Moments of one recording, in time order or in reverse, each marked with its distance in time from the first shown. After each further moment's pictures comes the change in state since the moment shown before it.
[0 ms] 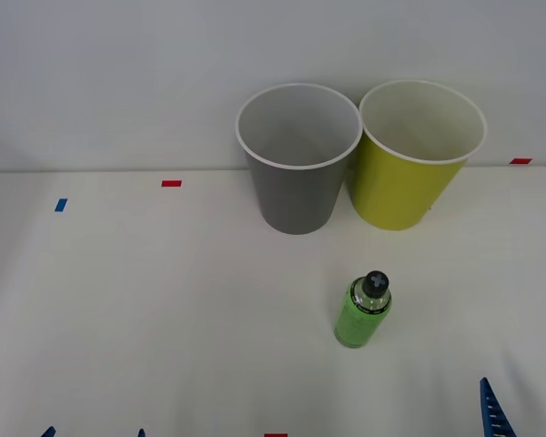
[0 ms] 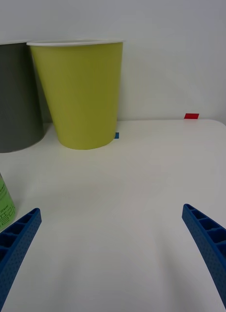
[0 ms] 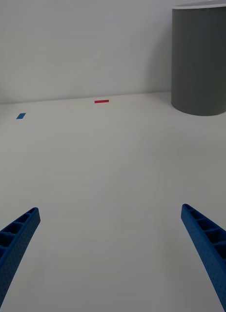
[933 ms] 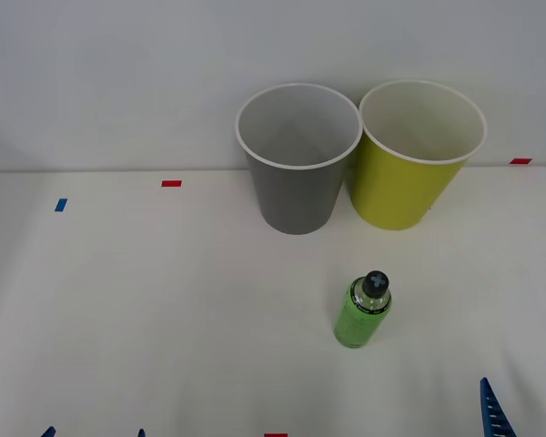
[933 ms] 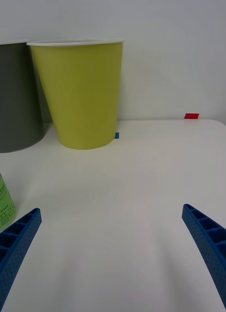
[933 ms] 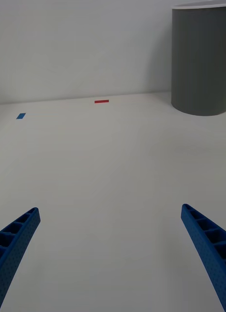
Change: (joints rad) right arm 0.000 0.000 0.000 0.000 0.000 0.000 0.000; left arm 0.000 0.000 0.000 0.000 0.000 0.000 0.000
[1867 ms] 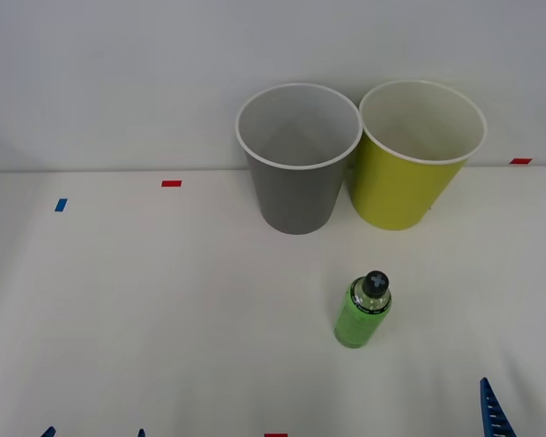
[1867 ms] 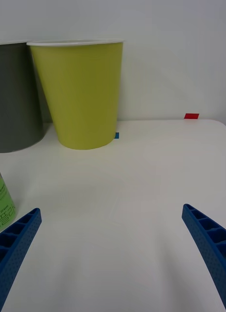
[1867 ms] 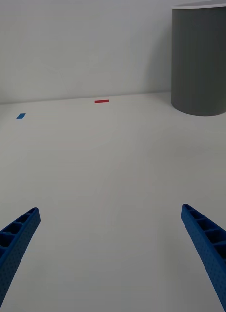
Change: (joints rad) right arm 0.000 0.000 0.000 0.000 0.000 0.000 0.000; left arm 0.000 0.000 0.000 0.000 0.000 0.000 0.000
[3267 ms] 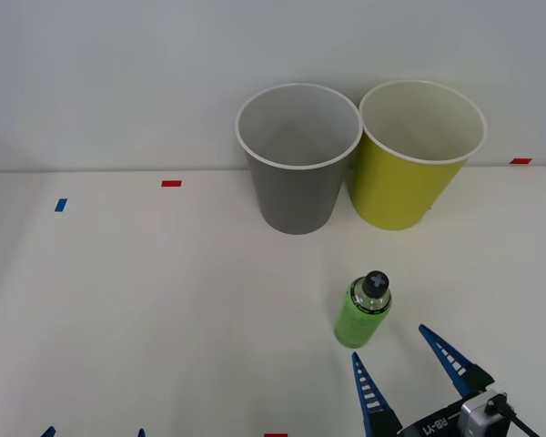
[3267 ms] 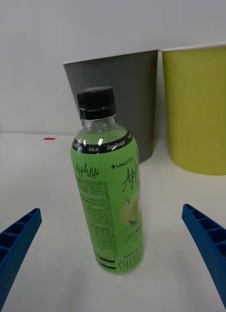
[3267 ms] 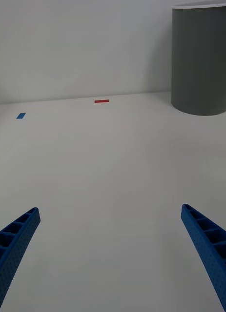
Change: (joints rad) right arm -0.349 -0.115 0.336 0.054 -0.011 0.066 0.114; left arm 0.000 0.000 0.000 0.000 0.000 0.000 0.000
